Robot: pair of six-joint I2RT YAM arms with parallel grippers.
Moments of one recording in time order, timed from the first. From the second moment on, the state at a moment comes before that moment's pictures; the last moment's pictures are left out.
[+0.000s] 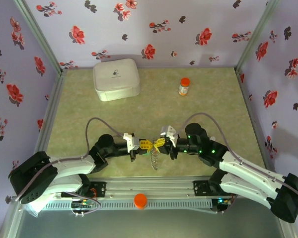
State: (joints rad) left arm -0.93 1.19 0.24 0.96 0.54 0.05; right arm 0.86 0.85 0.51 -0.07 -0.52 -0.05
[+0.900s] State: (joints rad) left arm -0.94 1.13 0.40 0.44 0.55 0.25; right arm 0.91 1.05 0.80 -0.54 -0.45 -0.33
